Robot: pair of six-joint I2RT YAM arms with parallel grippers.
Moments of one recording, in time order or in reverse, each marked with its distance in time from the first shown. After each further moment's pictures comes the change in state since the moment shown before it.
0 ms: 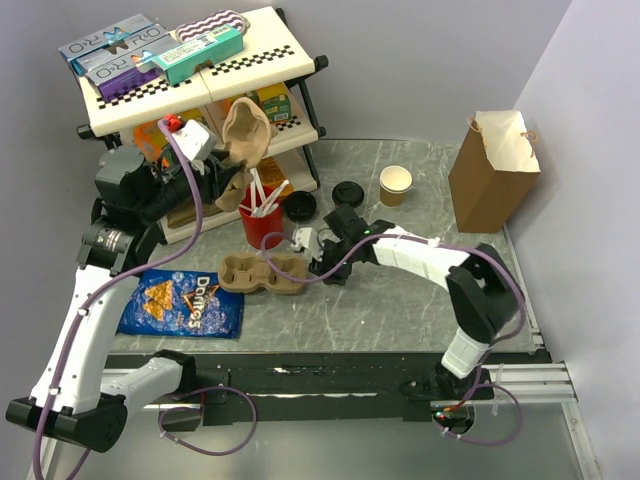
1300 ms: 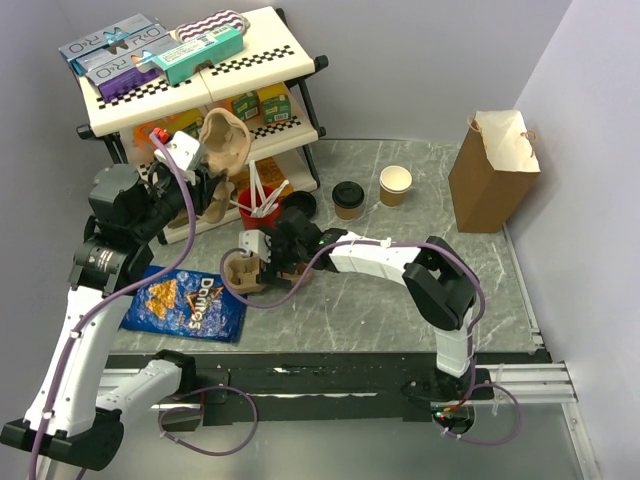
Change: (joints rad) left arm 0.000 -0.092 -0.054 -0.081 -0.207 -0.003; right arm 0.209 0.247 0.224 0.333 0.016 -0.016
